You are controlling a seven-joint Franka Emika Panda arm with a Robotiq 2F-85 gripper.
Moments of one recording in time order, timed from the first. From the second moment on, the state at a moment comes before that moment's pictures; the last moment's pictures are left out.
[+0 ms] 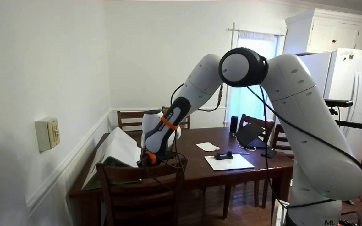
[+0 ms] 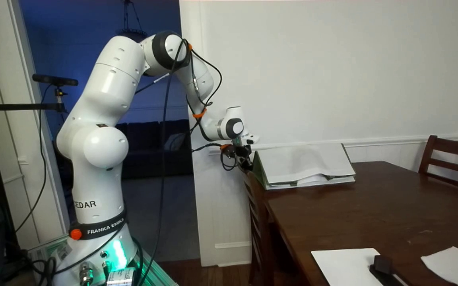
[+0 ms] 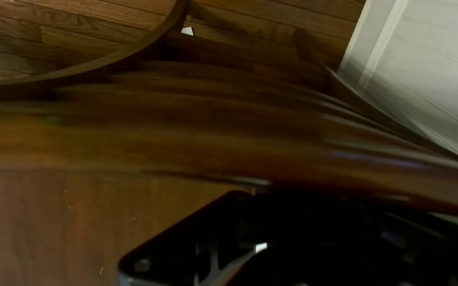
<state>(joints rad) 0.09 0.49 -0.07 -2.02 -0.14 2.70 0.67</state>
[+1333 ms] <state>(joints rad) 0.07 0.51 0.01 -1.95 0.10 2.51 0.42</state>
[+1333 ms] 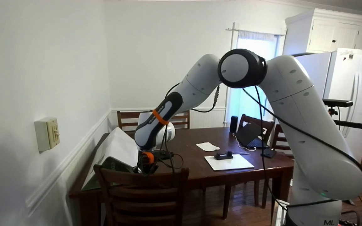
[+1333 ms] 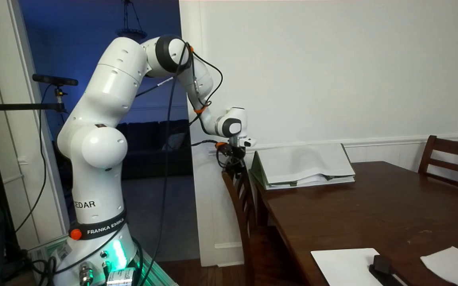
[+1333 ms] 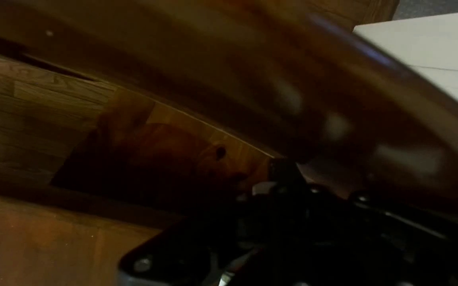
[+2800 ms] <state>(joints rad) 0.18 0.56 -0.01 -1.88 0.13 2.74 0.60</state>
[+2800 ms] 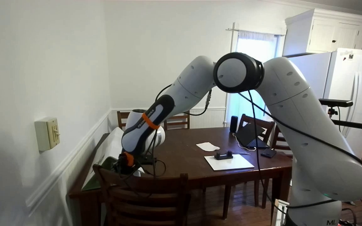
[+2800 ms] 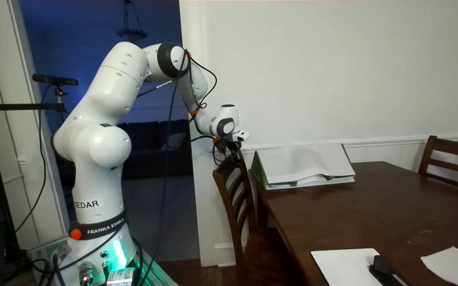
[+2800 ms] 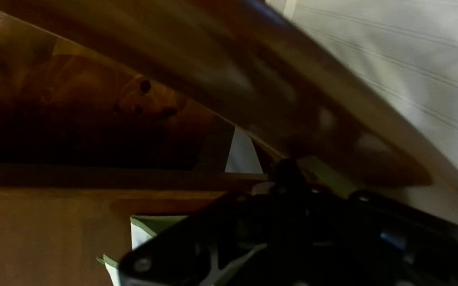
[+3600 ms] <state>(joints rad) 0.13 0.57 0.07 -1.80 0.18 2.48 0.48</state>
